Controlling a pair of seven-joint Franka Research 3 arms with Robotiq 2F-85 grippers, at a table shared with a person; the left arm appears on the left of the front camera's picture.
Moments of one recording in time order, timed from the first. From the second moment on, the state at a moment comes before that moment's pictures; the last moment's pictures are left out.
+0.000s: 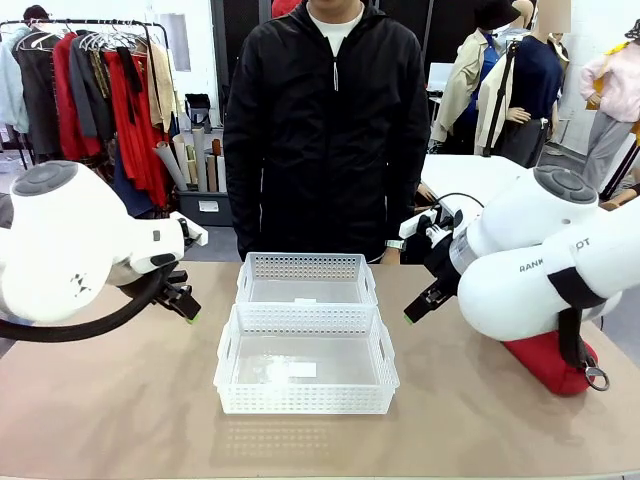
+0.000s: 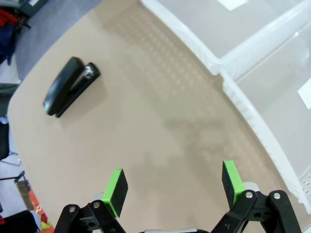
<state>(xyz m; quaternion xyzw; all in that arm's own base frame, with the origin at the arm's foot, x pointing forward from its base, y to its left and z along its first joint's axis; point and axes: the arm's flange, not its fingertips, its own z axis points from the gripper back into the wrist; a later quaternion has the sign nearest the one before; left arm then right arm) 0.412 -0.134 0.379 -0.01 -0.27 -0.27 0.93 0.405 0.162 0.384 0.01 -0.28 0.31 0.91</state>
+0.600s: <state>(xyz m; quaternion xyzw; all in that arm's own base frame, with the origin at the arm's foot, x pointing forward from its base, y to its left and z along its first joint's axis) 0.442 -0.038 0.447 -0.14 -0.25 -0.26 0.92 0.451 0.102 0.452 0.05 -0.25 0.32 0.91</state>
